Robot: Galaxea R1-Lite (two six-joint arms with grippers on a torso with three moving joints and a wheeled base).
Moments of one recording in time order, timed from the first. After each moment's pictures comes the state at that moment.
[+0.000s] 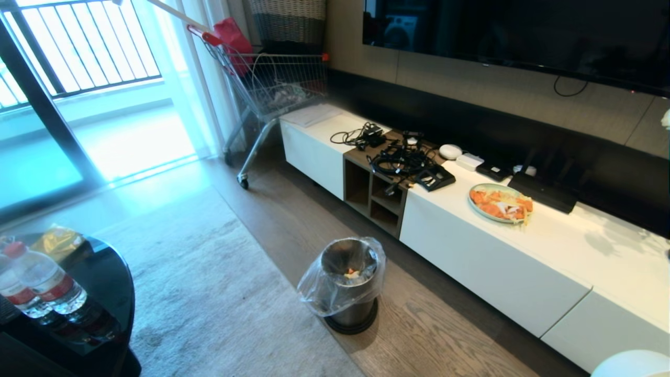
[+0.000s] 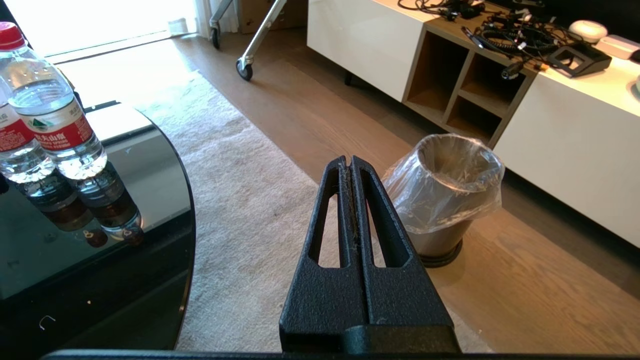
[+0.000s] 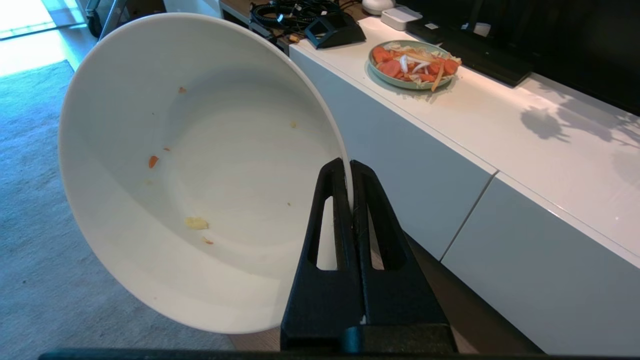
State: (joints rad) left arm 0.00 0.00 0.00 -0.01 0.01 -0.09; right arm 0.00 0.00 0.00 0.00 0.03 -0.06
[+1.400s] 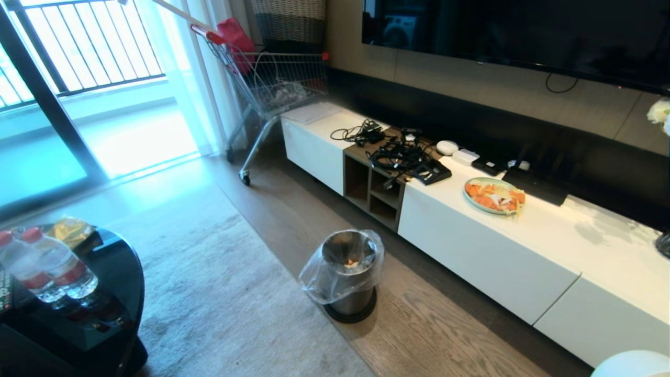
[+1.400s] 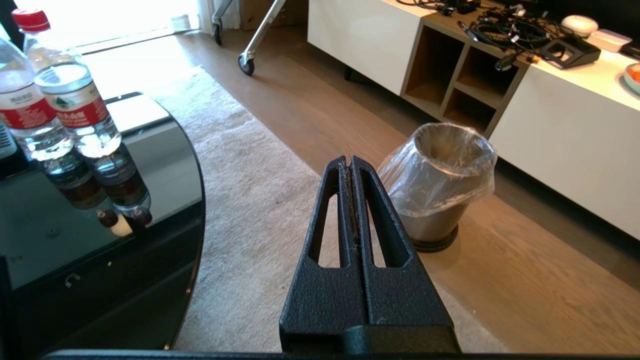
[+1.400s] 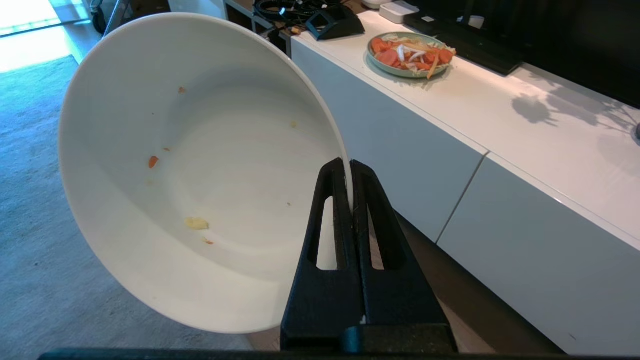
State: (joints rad) left arm 0.00 0.00 0.00 -0.01 0.01 -0.09; right arm 0.00 0.00 0.00 0.00 0.03 -0.06
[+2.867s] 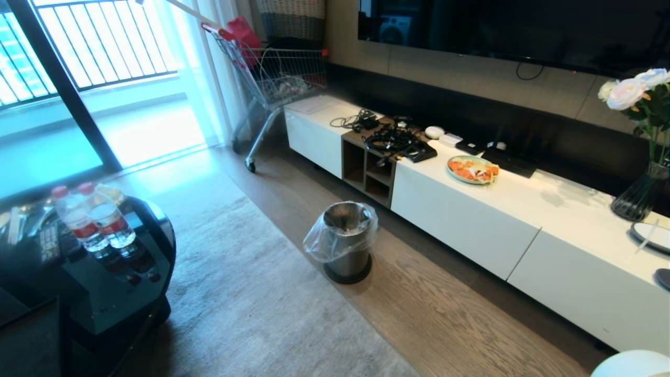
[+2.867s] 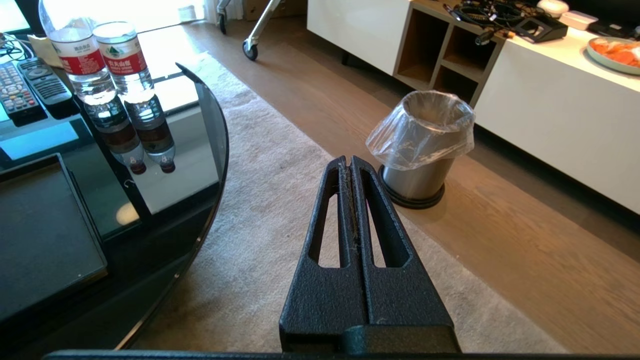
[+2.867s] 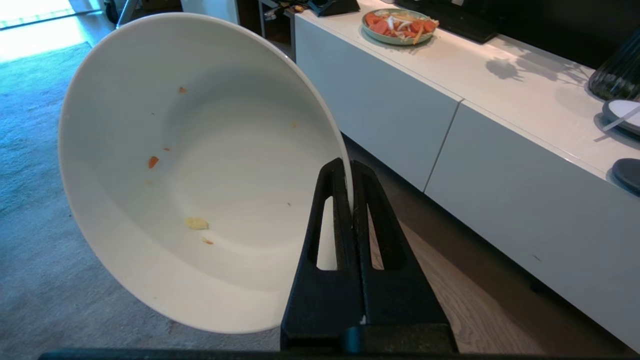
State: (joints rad) left arm 0.00 0.00 0.00 -0.01 0.01 -0.09; right arm 0.00 0.00 0.00 0.00 0.03 -0.05
